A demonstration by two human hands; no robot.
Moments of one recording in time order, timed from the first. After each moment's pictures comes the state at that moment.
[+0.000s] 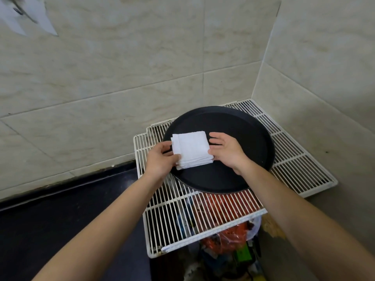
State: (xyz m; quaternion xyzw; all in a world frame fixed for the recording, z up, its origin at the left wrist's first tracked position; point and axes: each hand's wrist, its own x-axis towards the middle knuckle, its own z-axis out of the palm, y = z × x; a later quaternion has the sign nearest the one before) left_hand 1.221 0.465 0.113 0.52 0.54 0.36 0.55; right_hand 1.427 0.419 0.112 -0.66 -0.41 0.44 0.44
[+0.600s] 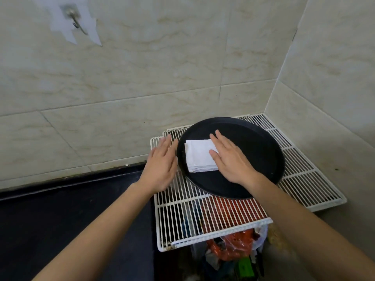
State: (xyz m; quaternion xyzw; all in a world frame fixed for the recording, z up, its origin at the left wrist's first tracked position) left_hand 1.161 0.457 0.119 0.87 0.45 0.17 0.11; right_hand 1.409 0.407 0.129 -0.68 -0.71 0.10 0.16
